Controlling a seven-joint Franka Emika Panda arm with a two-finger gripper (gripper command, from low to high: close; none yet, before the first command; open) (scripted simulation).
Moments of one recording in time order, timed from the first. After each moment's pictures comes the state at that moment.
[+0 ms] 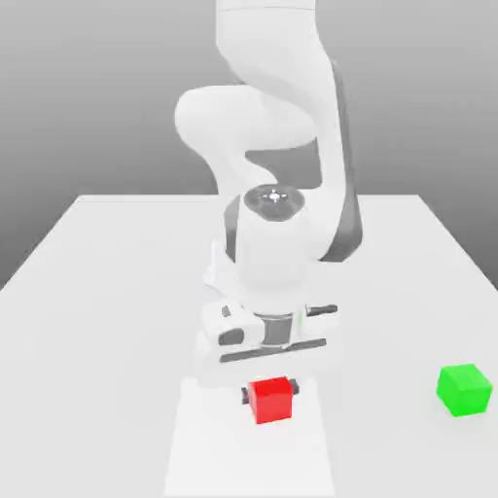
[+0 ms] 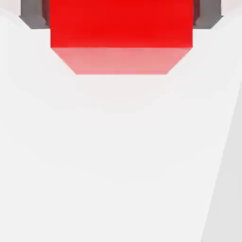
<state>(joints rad) 0.10 0.22 -0.01 -2.80 0.02 3.02 0.60</state>
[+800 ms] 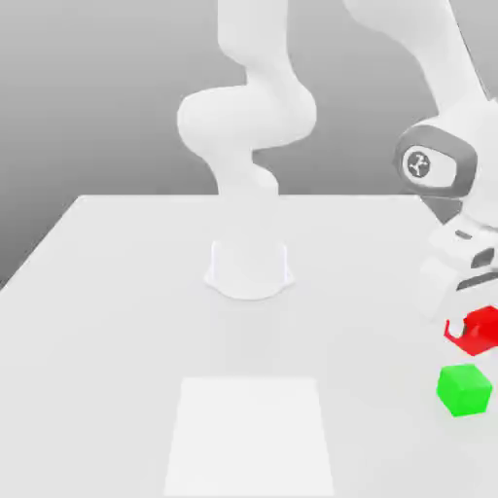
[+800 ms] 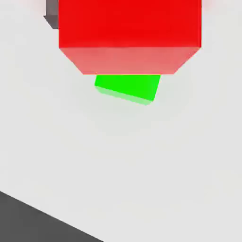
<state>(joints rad) 0.49 0.17 0.24 -2.54 -0.09 2.70 1.16</state>
